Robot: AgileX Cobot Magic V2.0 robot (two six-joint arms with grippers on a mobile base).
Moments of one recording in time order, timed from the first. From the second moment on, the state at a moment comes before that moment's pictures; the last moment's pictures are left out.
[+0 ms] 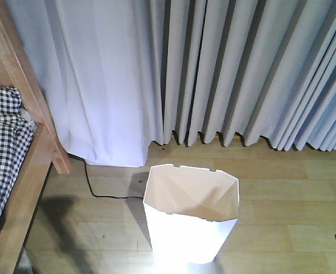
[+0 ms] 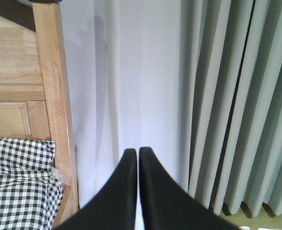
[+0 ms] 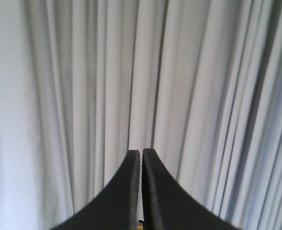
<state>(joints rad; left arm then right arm) -0.02 -0.02 0.03 -0.01 0.15 -0.05 -0.02 -0.01 0.03 -0.04 0.10 0.01</state>
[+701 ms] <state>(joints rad) -0.02 -0.02 0.03 -0.01 0.15 -0.05 -0.03 -0.01 0.03 -0.08 0.10 0.06</state>
